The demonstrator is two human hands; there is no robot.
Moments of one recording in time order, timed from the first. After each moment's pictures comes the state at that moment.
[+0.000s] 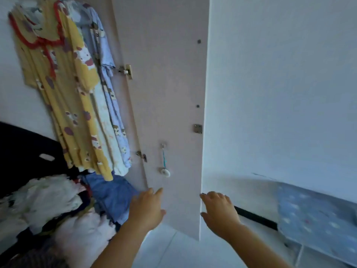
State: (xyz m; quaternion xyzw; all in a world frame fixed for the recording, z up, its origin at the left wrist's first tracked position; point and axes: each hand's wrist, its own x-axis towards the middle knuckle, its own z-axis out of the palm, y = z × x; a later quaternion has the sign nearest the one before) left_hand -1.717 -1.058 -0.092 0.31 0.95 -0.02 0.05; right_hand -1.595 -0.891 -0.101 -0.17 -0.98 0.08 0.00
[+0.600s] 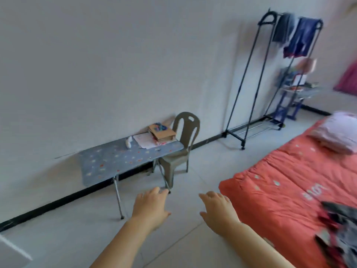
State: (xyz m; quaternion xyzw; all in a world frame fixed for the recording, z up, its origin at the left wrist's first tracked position) left_hand -1.140 -0.926 -0.100 0.79 0.61 -0.04 0.08; right_hand -0.946 -0.947 -0.113 -0.66 -0.75 0.09 0.01
